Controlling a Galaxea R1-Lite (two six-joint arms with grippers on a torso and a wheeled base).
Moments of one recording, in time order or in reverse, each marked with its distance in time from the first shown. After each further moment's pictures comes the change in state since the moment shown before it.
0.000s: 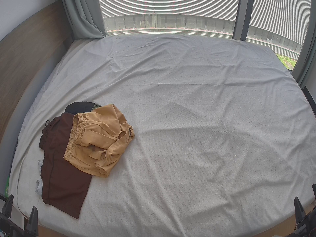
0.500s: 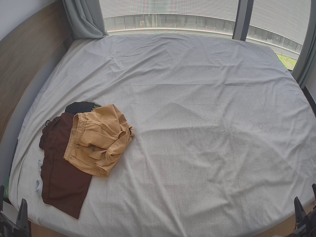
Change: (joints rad) left arm 0.000 0.019 -0.060 -0.089 -0.043 -0.001; right arm 0.000 0.000 0.000 0.000 0.000 0.000
